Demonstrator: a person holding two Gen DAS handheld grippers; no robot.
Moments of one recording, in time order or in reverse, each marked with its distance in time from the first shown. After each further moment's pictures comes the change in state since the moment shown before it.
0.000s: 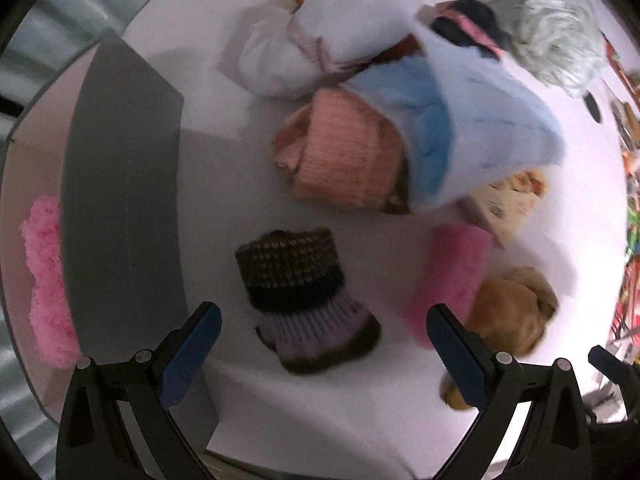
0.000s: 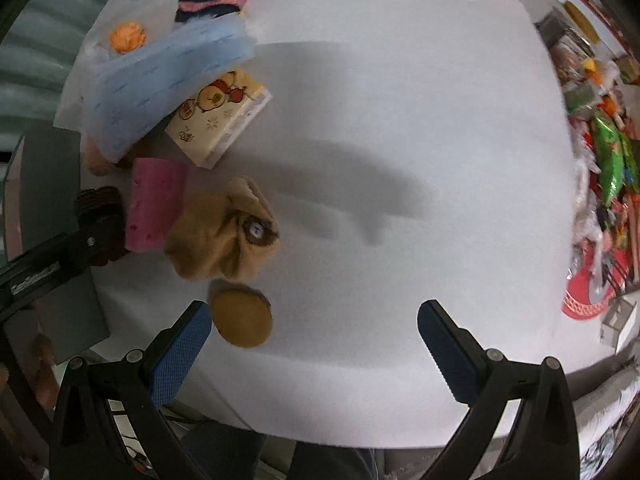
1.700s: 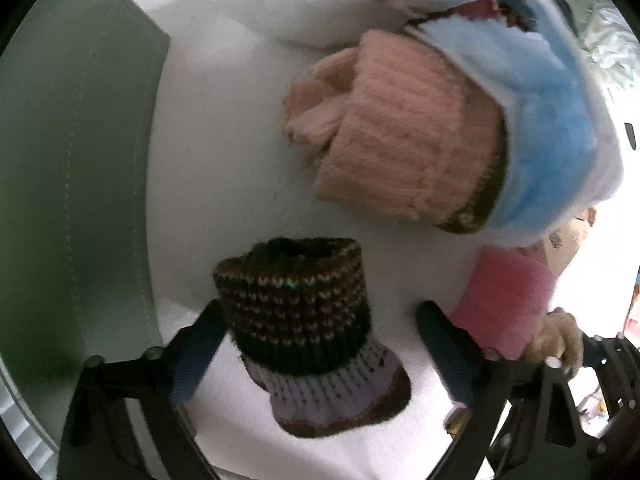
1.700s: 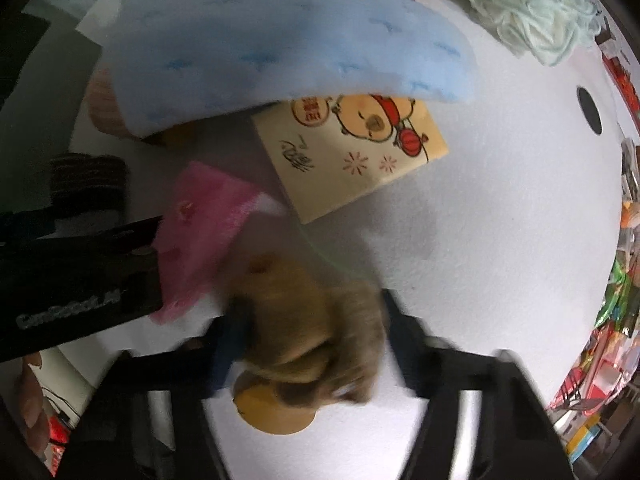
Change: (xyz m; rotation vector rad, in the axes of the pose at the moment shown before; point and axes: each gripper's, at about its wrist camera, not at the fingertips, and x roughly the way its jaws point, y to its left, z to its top) left arm 0.042 0.015 -0.001 -0.071 0.110 -0.029; right arm 0.042 0.100 0.048 -0.349 0.022 -0.134
